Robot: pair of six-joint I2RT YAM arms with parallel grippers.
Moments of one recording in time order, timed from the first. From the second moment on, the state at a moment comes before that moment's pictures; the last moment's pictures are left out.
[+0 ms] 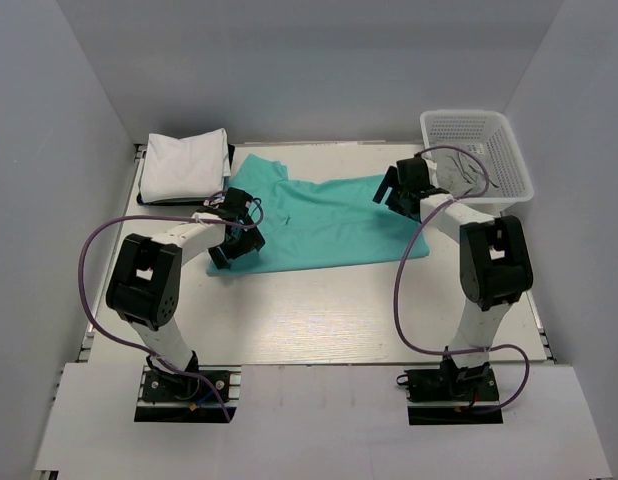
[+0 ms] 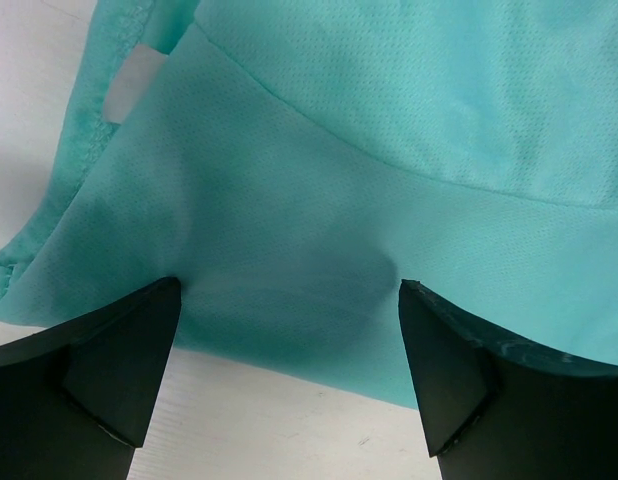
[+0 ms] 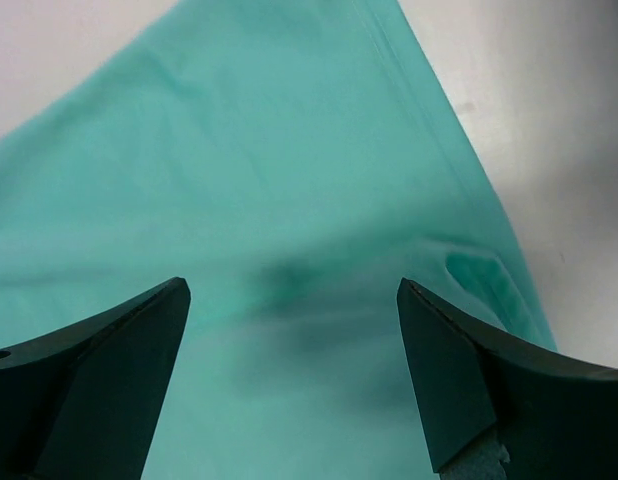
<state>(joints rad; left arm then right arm) -0.33 1.73 1.06 -0.55 -0.23 -0.83 0.27 1.88 1.26 -0.15 0.19 0.58</state>
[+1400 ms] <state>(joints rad) -0.34 1.67 1.35 -0.64 -0.27 -0.73 0.32 1.39 1.00 -0.41 0.12 0.56</state>
